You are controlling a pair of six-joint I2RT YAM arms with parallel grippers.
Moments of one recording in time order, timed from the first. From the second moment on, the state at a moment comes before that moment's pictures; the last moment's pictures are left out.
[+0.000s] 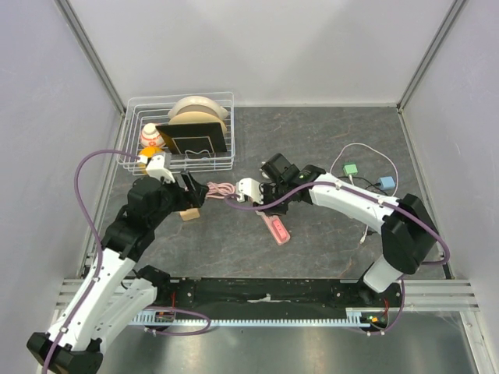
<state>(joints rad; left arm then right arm) -0.40 0.67 0.74 -0.47 -0.05 -0.46 0.80 1.62 1.22 -0.66 -0.31 -0.69</state>
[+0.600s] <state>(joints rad) -0.57 1.47 1.05 -0.31 0.26 -0.46 0.74 1.15 0.94 -0.40 -0.11 -0.36</state>
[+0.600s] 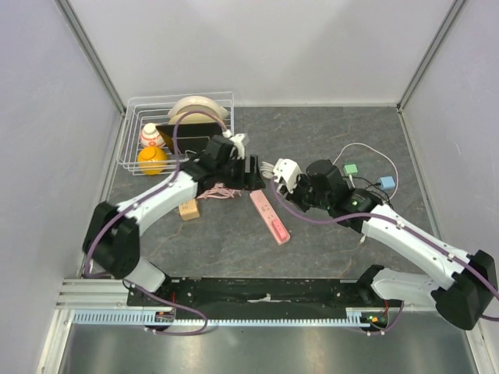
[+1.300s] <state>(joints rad) -0.72 2.00 1.43 -0.50 -0.08 -0.29 0.73 0.97 0.74 -0.31 -0.03 -0.16</state>
